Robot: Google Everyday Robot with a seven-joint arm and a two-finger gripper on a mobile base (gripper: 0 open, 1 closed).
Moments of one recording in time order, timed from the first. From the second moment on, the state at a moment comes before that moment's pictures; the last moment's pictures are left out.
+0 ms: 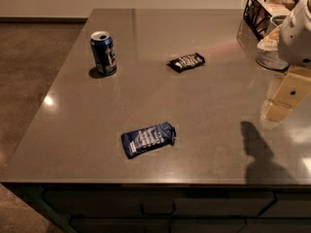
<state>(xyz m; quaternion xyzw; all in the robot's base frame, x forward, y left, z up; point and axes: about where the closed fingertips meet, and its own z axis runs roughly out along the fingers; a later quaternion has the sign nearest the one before) 0.438 -0.216 0.978 -0.60 0.78 -0.04 0.16</state>
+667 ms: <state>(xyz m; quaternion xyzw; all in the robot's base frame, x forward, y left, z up) 0.440 -0.206 0.973 -0.61 0.77 -0.03 0.17</state>
